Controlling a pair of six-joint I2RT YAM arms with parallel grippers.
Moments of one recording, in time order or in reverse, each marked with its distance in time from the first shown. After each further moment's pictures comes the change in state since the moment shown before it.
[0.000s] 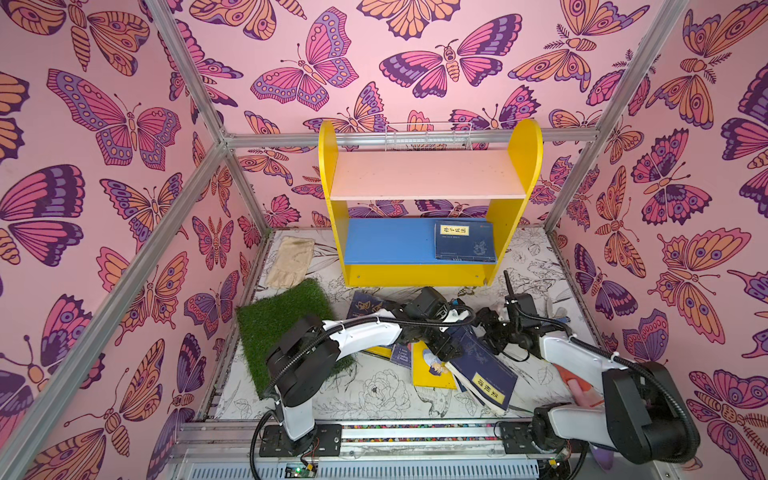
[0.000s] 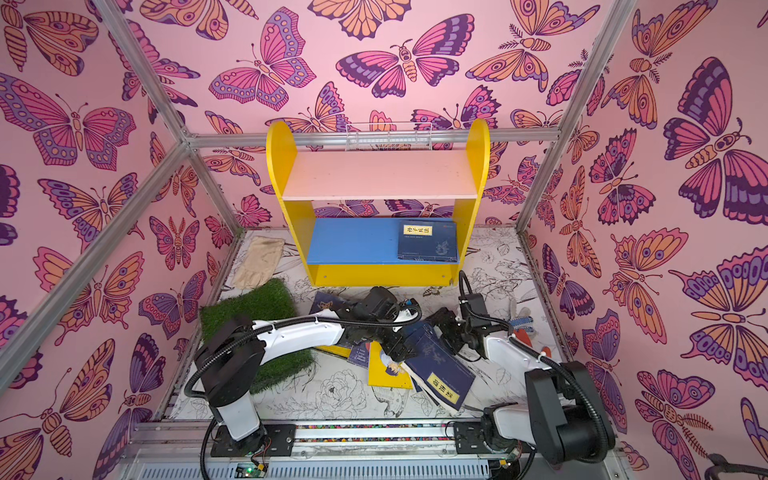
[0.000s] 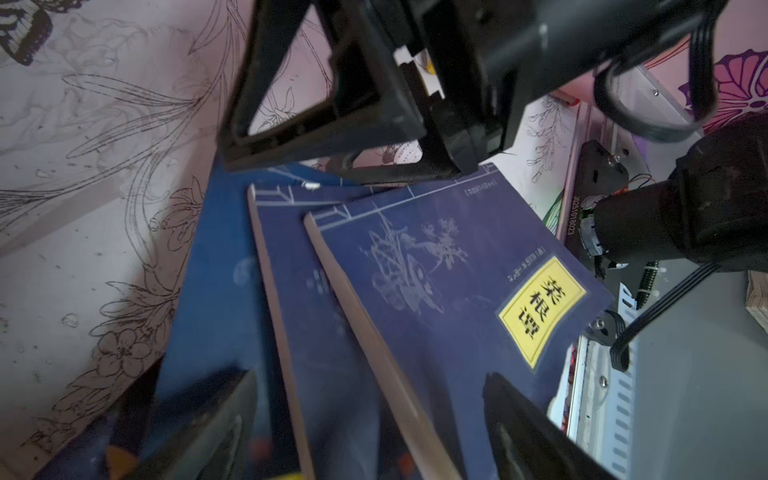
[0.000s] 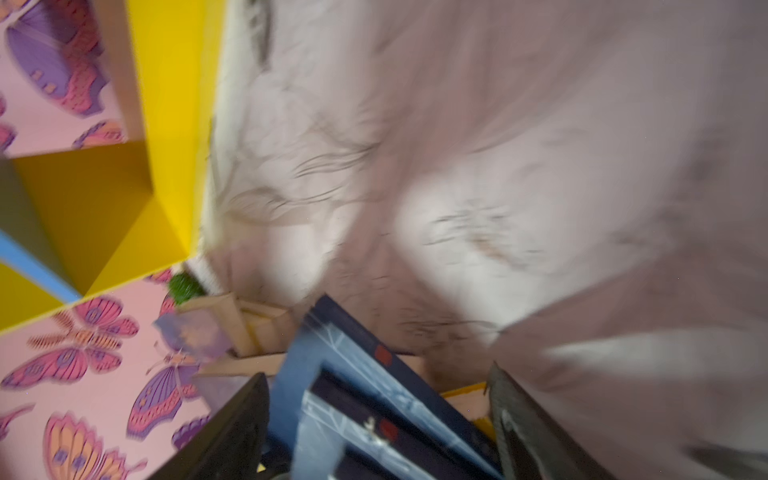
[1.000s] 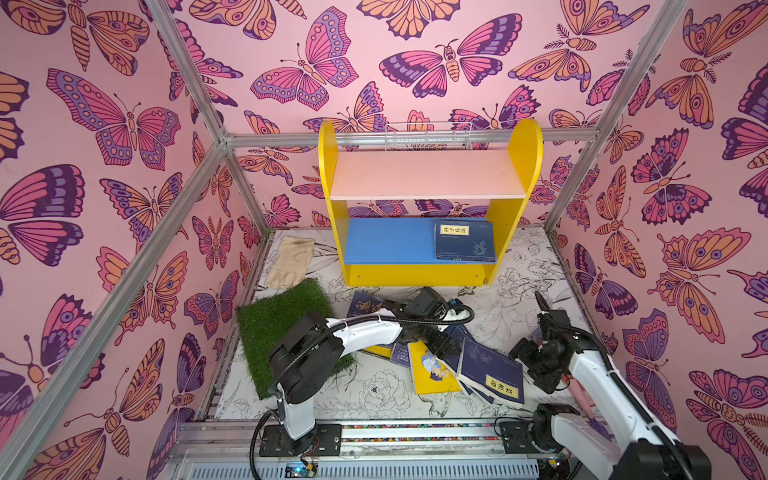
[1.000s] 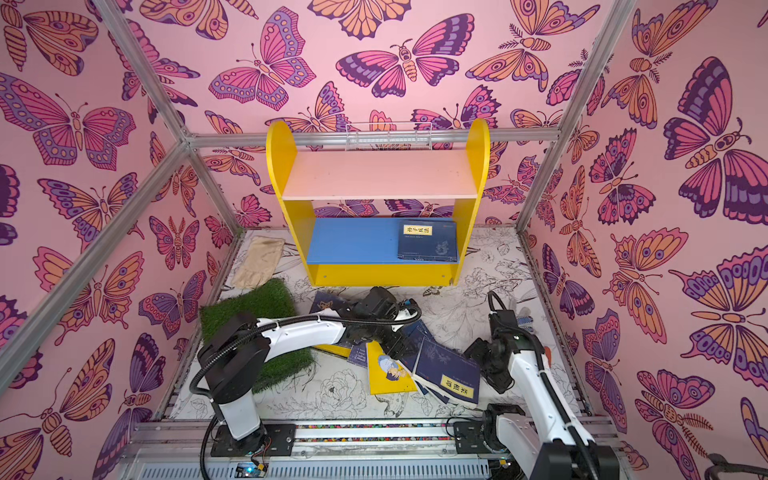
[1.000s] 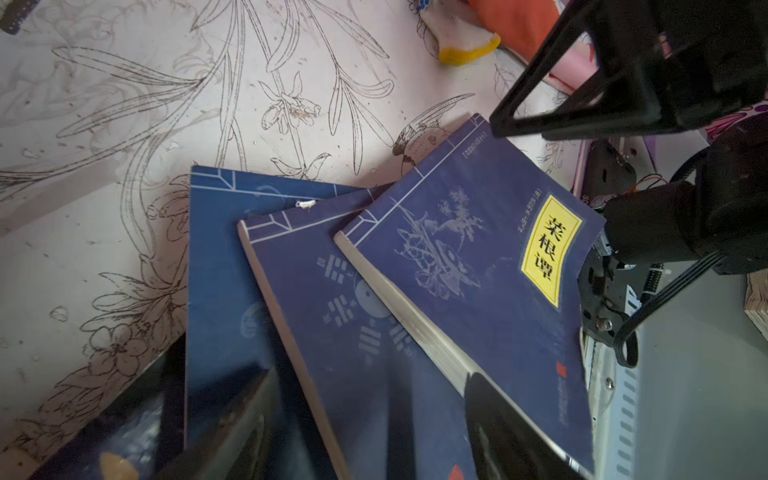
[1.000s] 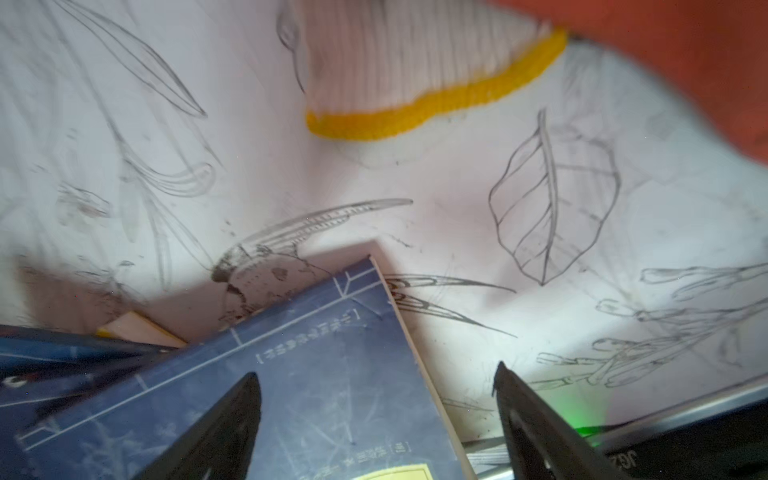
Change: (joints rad) left arm 0.011 0.020 -0.010 0.009 0.009 -0.004; right arm -0.273 -0.312 0.008 -0.872 0.264 -0.301
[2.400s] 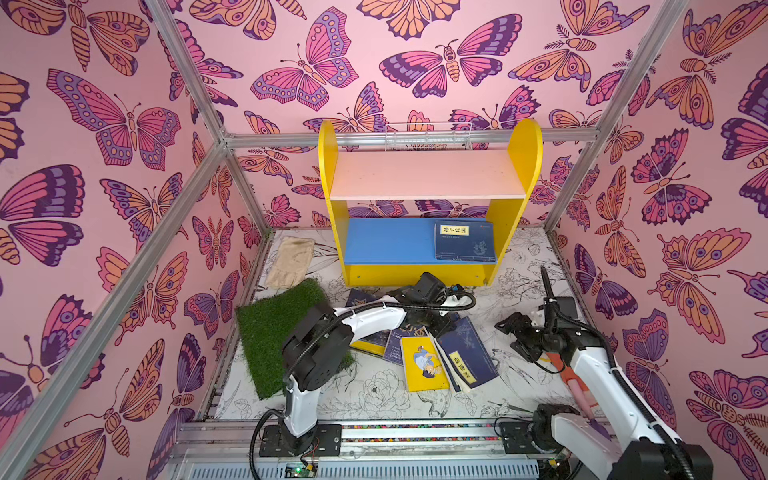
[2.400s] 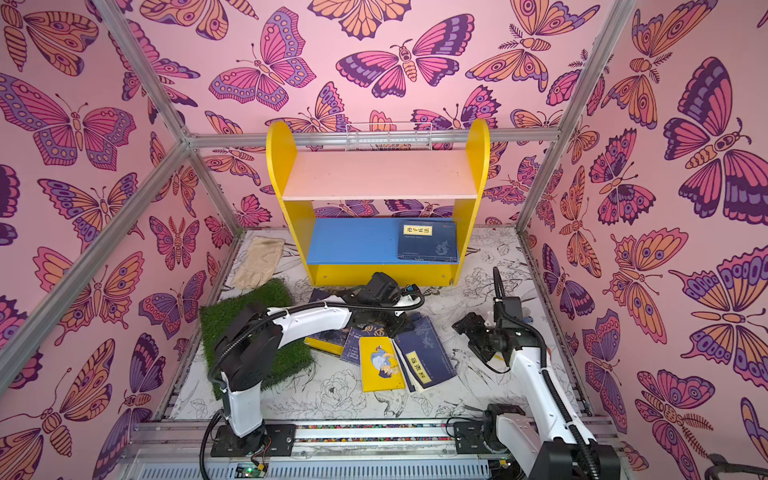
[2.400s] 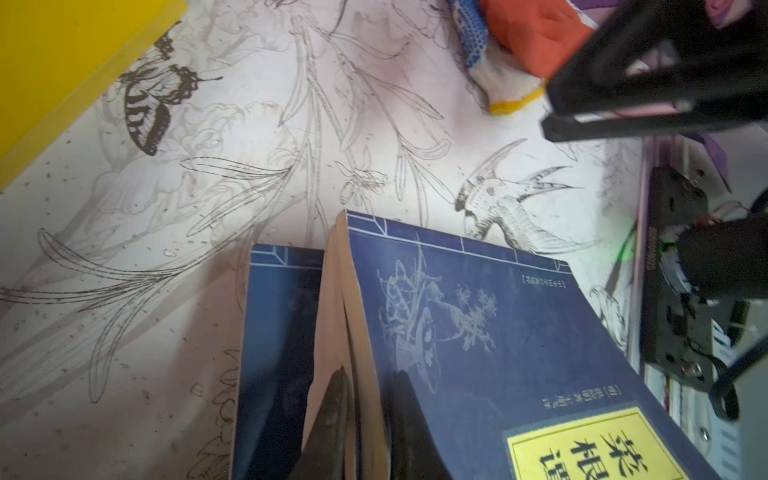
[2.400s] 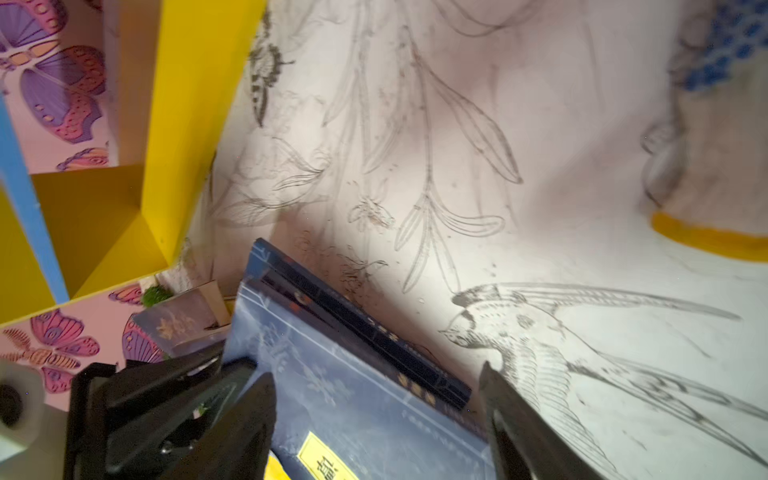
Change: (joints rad) left arm 0.066 0.080 0.126 -0.021 -0.008 0.161; right arm 0.002 -0.027 0.055 0.366 -0.257 -0.006
